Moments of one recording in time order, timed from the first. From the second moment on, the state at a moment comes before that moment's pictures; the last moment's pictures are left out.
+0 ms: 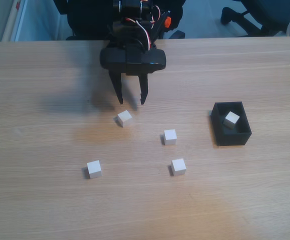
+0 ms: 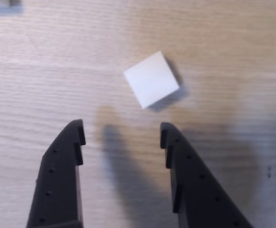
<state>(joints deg) 3.5 166.2 164.2 51.0 -94.6</state>
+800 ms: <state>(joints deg) 9.0 144.7 163.9 33.3 -107.9</state>
